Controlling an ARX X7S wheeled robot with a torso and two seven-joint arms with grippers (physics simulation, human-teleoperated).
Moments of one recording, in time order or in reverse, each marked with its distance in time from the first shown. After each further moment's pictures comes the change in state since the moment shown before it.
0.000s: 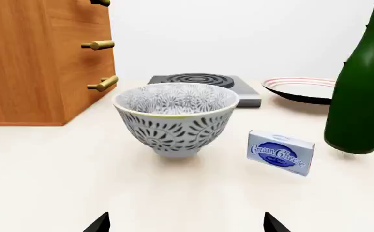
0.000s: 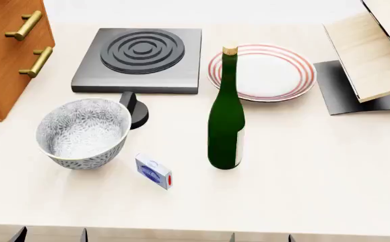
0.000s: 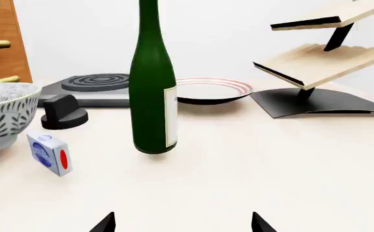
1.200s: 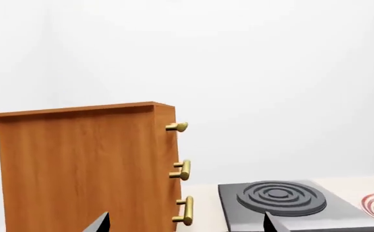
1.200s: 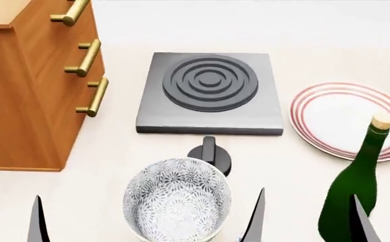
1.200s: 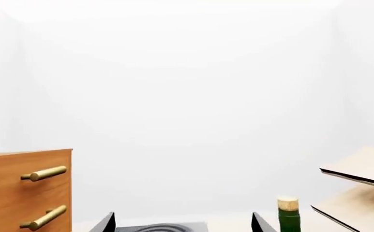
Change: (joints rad) left arm 0.166 -0.125 0.087 0.626 0.016 -0.127 -0.154; right arm -0.199 0.134 -0.044 -0.822 0.126 0.159 0.177
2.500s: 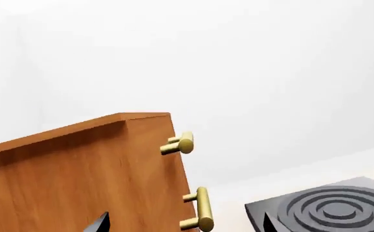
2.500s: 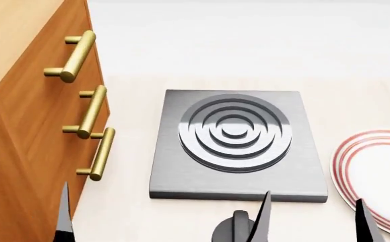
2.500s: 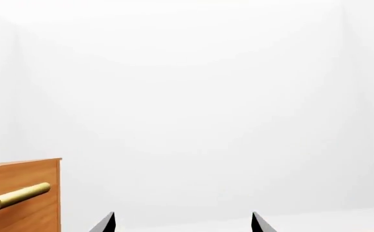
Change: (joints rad) left arm -0.134 -0.072 0.142 0.023 0.133 -0.172 -0.033; right arm -0.024 0.063 -0.017 -0.015 0.056 -0.041 0.064
